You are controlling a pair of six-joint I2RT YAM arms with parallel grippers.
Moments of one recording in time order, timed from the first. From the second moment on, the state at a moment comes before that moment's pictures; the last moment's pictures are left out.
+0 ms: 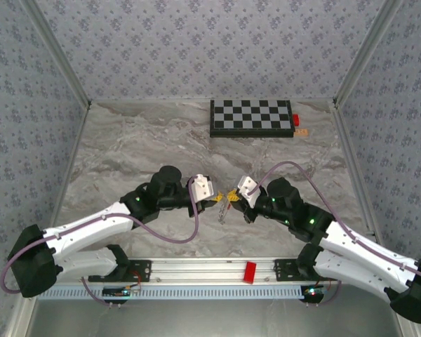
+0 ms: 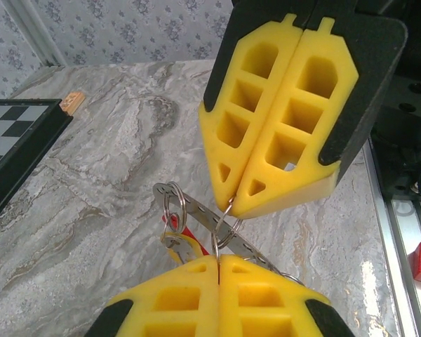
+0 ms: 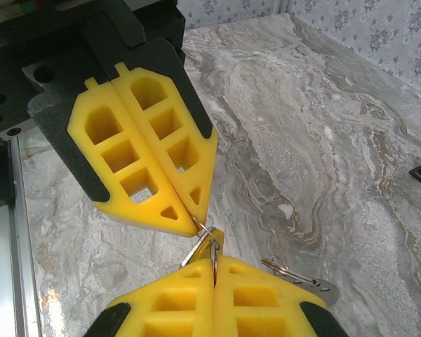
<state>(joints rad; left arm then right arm) -0.93 1.10 0.70 0.01 0.39 0.30 0.90 0.76 0.60 -0.23 -0.14 -0.14</state>
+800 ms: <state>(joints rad) -0.93 1.09 0.82 -0.17 0.34 0.20 0.80 0.62 0.42 0.07 -0.35 -0.11</state>
